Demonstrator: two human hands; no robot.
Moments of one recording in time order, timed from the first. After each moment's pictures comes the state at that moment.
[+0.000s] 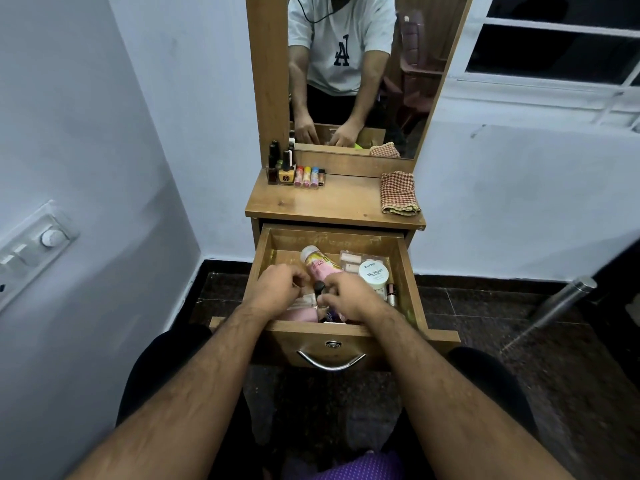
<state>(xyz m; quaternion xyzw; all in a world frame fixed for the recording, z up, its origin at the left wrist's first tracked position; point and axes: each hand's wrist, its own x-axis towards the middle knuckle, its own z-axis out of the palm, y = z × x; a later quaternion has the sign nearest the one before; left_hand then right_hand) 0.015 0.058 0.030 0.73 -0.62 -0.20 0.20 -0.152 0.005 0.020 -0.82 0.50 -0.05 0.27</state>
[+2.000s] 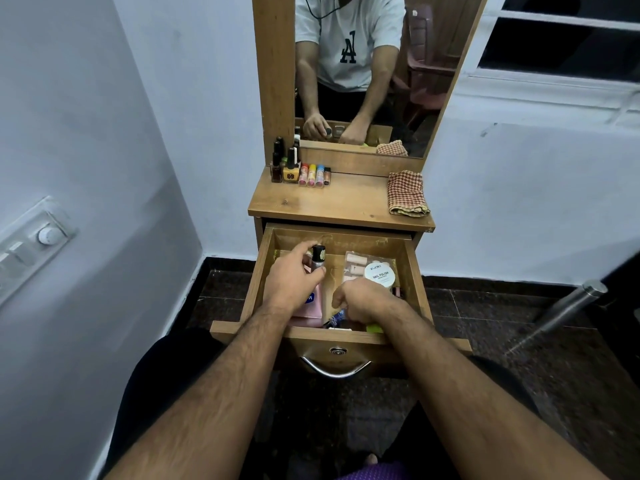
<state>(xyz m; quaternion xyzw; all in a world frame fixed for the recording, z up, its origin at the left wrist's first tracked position) -0.005 0.044 0.029 0.73 -0.52 -0.21 0.37 -0.156 -0.012 0.017 -0.85 0.47 0.12 0.18</state>
